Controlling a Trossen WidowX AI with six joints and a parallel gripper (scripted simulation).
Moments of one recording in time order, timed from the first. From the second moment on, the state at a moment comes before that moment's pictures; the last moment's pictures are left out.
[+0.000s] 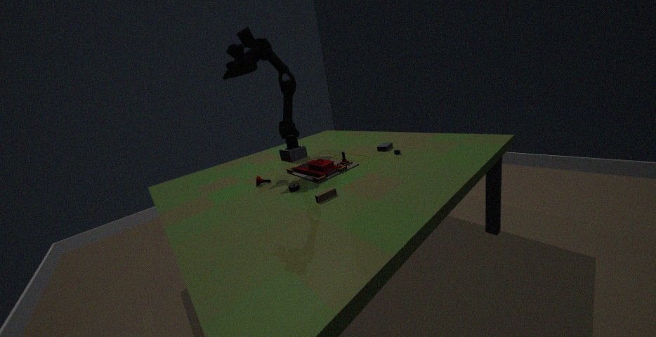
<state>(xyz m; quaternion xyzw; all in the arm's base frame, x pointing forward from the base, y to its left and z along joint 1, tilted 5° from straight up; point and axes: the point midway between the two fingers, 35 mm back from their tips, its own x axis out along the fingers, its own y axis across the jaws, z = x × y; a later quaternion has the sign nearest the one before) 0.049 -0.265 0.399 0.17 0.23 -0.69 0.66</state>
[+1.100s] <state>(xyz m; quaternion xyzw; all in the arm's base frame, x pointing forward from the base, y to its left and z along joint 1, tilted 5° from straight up) 0.328 -0.168 0.106 0.07 0.68 -0.11 0.73</state>
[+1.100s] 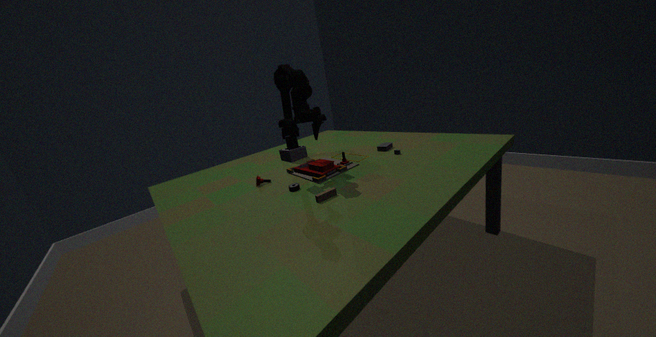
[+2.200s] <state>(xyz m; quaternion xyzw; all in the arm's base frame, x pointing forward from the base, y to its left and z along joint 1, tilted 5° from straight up) 0.342 -0.124 0.043 0.04 0.72 -0.01 0.69</state>
